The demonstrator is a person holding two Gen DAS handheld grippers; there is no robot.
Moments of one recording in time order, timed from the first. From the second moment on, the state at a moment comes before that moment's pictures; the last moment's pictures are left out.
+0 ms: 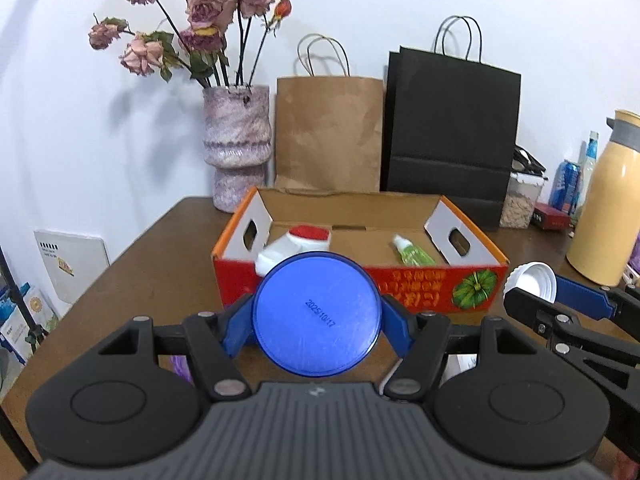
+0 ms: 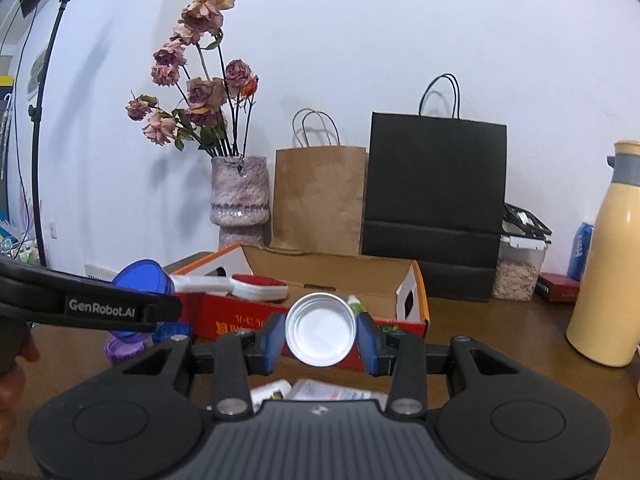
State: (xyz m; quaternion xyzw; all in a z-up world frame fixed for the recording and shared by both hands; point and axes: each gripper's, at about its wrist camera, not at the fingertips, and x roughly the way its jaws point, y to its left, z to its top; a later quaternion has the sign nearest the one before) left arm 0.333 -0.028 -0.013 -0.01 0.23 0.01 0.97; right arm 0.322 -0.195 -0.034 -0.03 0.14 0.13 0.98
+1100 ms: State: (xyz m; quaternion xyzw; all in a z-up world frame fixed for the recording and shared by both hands) left arm 0.448 -0.022 0.012 -0.05 0.20 0.04 0.98; right arm 0.447 -0.180 -0.015 -0.02 0.12 0.15 0.98
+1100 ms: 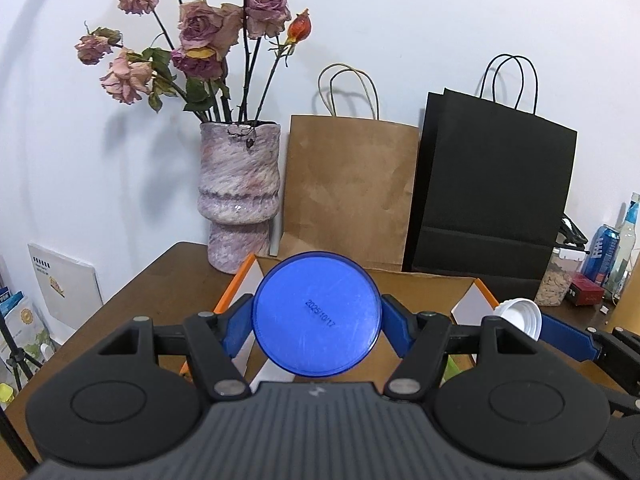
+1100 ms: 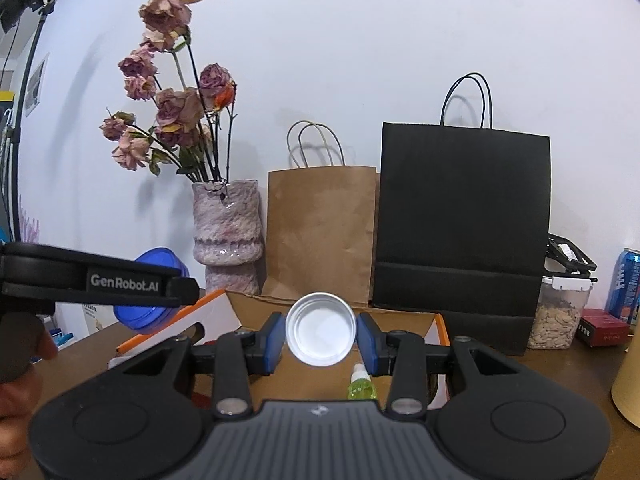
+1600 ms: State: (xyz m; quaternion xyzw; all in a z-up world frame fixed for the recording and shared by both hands) left arm 0.506 -0.018 0.003 -0.05 0.22 0.06 0.97; right arm 0.501 -0.178 -0.021 -0.03 0.15 0.14 0.98
